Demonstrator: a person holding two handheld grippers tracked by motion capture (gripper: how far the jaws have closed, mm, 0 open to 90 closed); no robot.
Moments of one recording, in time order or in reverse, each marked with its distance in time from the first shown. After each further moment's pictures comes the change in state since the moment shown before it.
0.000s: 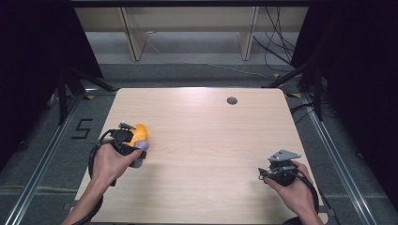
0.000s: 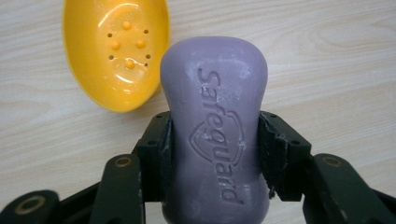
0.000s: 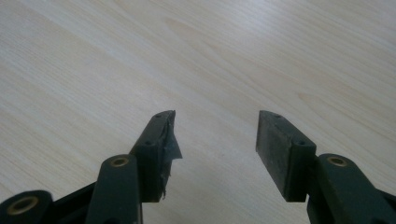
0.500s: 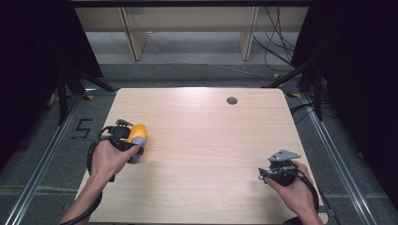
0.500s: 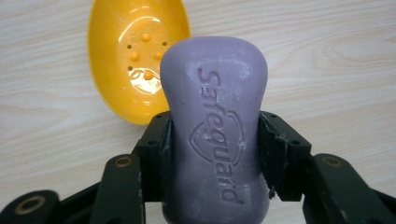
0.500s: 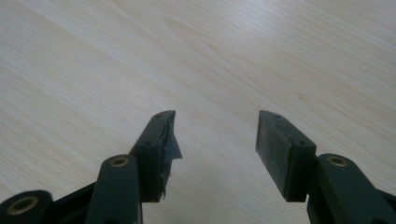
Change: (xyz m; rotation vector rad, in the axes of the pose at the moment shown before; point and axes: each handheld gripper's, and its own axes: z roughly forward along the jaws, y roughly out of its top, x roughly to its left) left arm 0.008 0.008 0.001 -0.013 0.034 -0.025; right arm 0.000 0.000 0.000 -0.001 0.000 -0.001
